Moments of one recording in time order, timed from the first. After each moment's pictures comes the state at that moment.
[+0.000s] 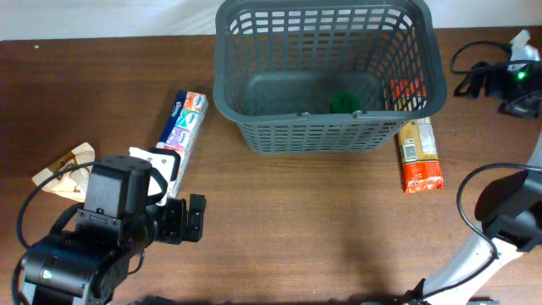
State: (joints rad) left arm -0.28 0.97 1.39 -1.41 0.01 -0.13; right arm -0.46 2.12 2.26 -1.54 -0.30 -0.14
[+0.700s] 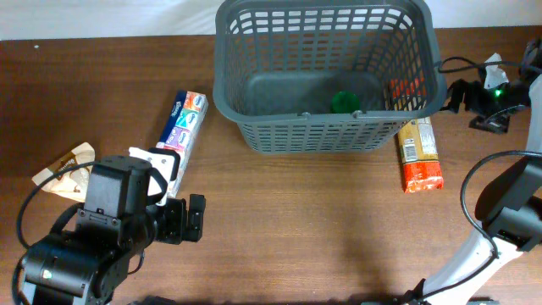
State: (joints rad) left arm -0.28 0.97 1.39 -1.41 0.00 -0.13; right arm -0.46 2.12 1.99 -1.36 -0.41 -0.16
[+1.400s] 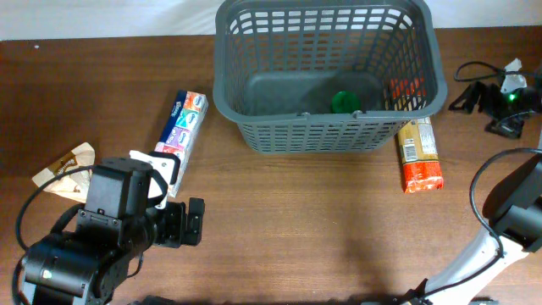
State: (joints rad) left arm -0.28 0.97 1.39 -1.44 0.00 -0.13; right arm -0.53 2.15 1.98 -1.28 -0.38 -0.10
